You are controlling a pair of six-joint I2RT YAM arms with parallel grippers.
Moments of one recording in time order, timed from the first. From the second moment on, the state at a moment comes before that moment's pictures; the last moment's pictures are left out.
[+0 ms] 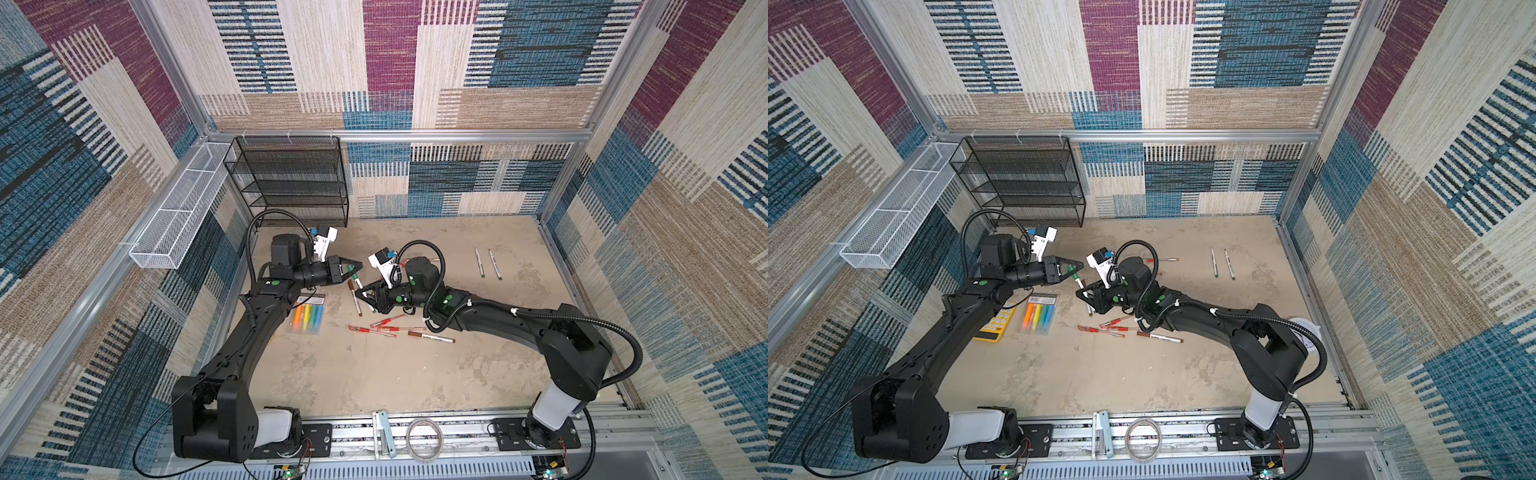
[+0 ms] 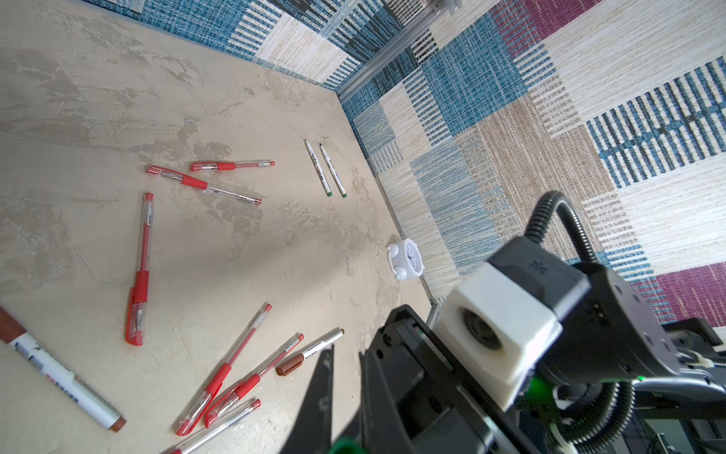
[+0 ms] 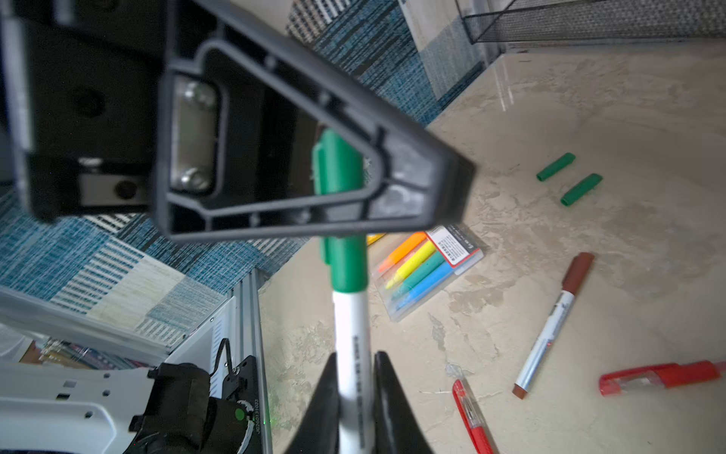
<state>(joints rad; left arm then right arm) -0.10 1.32 1.03 -0.23 0.94 -0.45 0.84 1.71 1.14 0.28 -0.46 0.46</state>
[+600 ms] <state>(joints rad) -0.09 1.30 1.01 -0.27 0.91 -0.42 0.84 1.72 1.13 0.26 -0.44 0.46</state>
